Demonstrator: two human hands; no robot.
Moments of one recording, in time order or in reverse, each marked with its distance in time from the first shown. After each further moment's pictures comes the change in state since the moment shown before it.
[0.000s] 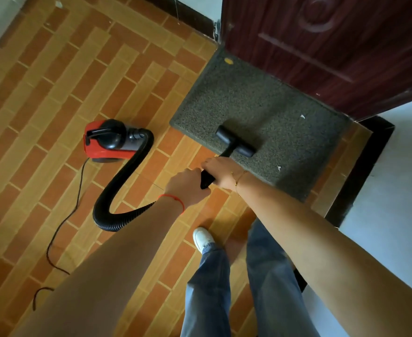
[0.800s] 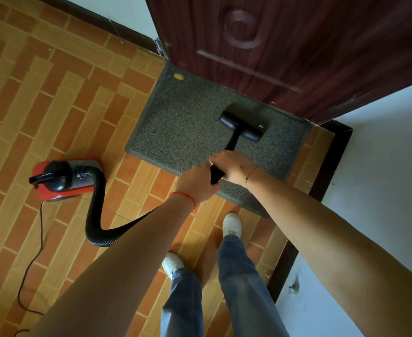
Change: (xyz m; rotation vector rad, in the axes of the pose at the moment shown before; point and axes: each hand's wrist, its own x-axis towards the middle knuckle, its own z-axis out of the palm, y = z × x) left_hand 0.140 0.230 -0.043 -0.058 0.012 0.115; right_hand -0.071 0.252 -0.066 0.075 0.045 0.118
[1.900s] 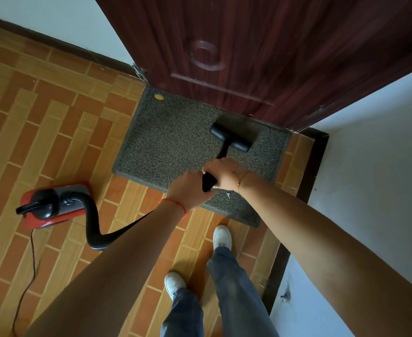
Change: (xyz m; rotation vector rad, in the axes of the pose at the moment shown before) left_hand 0.024 0.071 -0.026 0.045 -0.018 0.061; right_hand -0.031 0.064 -0.030 0.092 0.008 0.039
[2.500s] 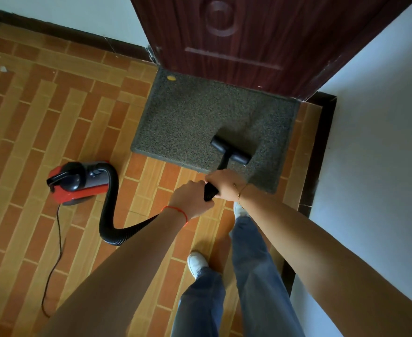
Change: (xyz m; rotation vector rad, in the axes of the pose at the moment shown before) left_hand -0.168 -0.102 0.093 0.133 -0.071 0.041; right_hand -0.066 -0.162 0.148 0.033 0.058 0.035
